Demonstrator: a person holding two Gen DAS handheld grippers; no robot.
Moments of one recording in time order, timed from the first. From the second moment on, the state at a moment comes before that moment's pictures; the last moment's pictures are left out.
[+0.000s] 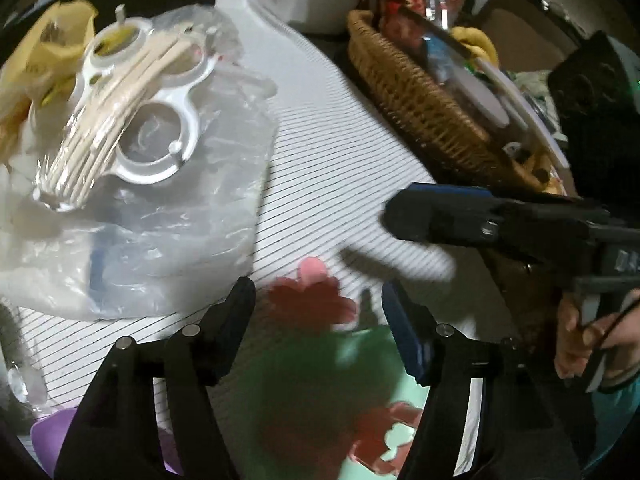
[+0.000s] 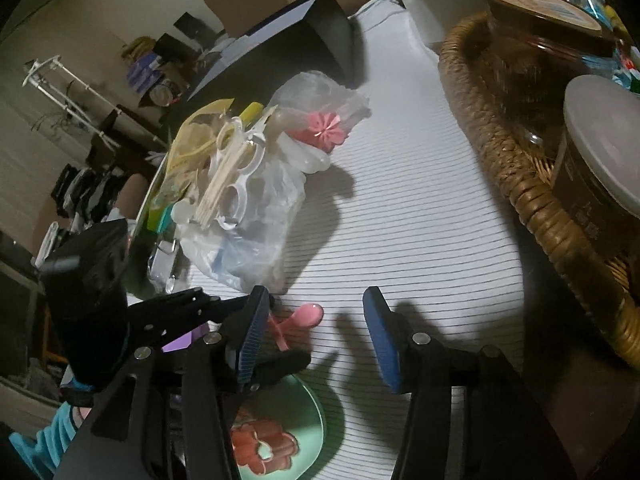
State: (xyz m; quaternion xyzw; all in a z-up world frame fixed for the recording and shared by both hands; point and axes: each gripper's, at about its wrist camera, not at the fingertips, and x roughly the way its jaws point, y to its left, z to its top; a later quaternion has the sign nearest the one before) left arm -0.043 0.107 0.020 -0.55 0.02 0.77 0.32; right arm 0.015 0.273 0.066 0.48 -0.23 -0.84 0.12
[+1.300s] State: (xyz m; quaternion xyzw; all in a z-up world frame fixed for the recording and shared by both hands) left arm 0.015 0.045 0.070 -0.51 0.01 0.78 0.37; right arm -0.174 0.280 0.031 0.50 -0.31 -0.81 0.06
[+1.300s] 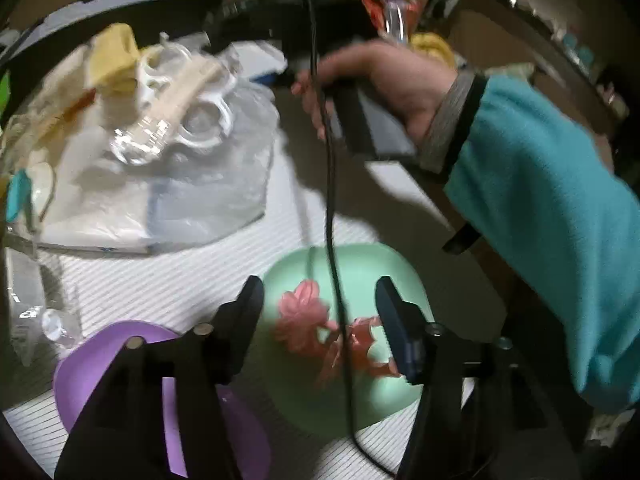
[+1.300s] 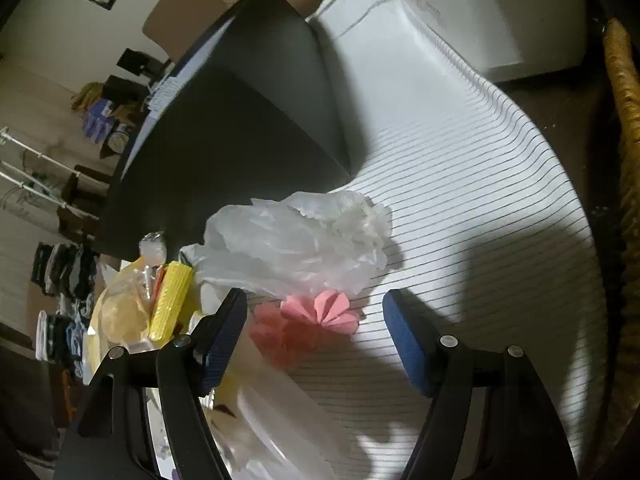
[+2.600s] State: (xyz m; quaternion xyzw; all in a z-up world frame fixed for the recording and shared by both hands) left arm 0.002 0.016 0.052 -0.54 -0.02 0.77 0.35; right arm 0.021 0.211 0.099 0.50 -0.18 -0.83 0.17
